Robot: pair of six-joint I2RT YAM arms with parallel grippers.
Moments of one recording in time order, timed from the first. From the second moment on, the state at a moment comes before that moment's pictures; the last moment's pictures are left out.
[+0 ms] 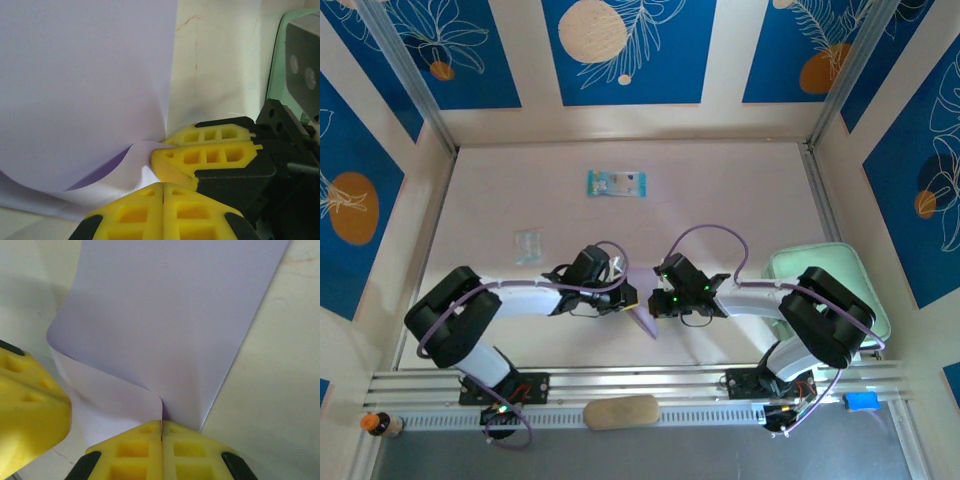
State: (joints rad) left arm -0.77 1.55 0.58 0.16 0.52 -1.02; right arm 0.83 1.49 0.57 -0.08 -0.24 0.71
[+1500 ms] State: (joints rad) left arm -0.78 1.63 0.56 0.19 0.50 -1.00; right arm 0.82 1.42 0.57 -0.16 -0.23 0.72
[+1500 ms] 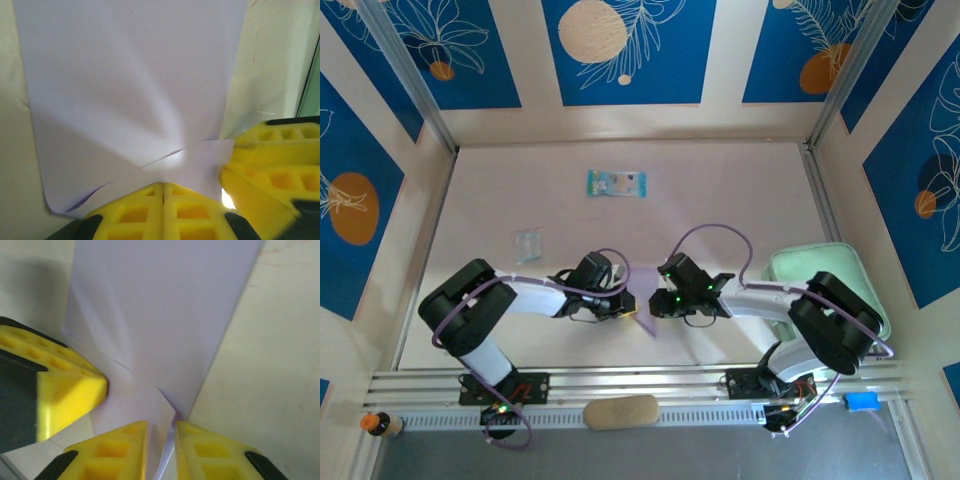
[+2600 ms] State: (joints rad) left arm -0.78 1.63 0.56 0.19 0.50 -0.99; right arm 0.95 1.59 0.68 -0.16 -0.39 0.79
